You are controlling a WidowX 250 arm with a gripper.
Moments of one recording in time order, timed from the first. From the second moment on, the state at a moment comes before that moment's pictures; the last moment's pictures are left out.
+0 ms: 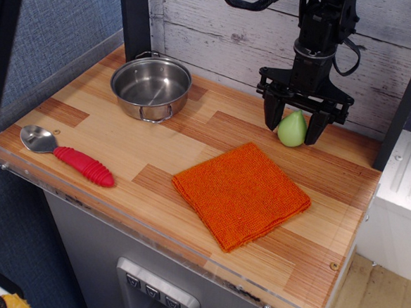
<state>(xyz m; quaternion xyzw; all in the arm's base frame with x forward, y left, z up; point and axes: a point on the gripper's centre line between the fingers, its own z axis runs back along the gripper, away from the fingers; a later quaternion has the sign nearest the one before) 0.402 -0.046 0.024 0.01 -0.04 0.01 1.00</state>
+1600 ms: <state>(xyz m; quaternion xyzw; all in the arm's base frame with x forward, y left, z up) 0.307 -0.085 0.057 0.04 -0.05 0.08 0.99</state>
